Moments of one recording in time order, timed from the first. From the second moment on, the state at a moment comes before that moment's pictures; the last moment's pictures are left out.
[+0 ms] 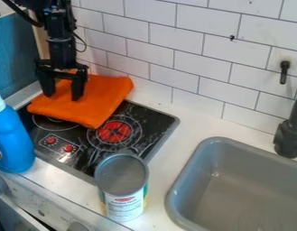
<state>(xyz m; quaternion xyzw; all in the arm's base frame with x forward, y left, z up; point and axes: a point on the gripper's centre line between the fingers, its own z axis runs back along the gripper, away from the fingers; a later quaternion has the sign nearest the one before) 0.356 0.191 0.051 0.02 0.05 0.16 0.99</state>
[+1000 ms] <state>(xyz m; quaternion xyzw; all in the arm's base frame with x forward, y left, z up) 0.346 0.134 0.034 -0.04 0.03 0.07 1.00</state>
